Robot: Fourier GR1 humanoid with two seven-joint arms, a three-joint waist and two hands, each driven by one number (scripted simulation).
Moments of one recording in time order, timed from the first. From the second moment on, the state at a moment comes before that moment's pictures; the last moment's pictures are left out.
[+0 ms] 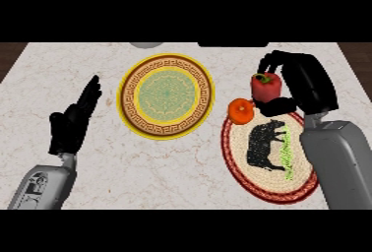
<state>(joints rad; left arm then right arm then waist) -0.24 0.27 -0.07 -1.41 0.00 0.11 0.08 -0.55 -0.26 0.08 -1.49 0.80 0.06 0.11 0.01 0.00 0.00</state>
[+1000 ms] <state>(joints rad) -0.28 0.23 -0.07 -1.39 -0.04 0.08 0.08 -1.00 -0.01 0.33 -0.86 0.71 -0.13 0.24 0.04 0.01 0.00</state>
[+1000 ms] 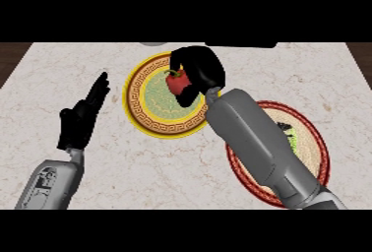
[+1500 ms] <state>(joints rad) -0.32 0.21 -0.09 -1.40 -0.04 0.06 0.10 -1.06 0.00 0.45 -0.59 0.47 -0.25 0.26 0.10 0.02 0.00</state>
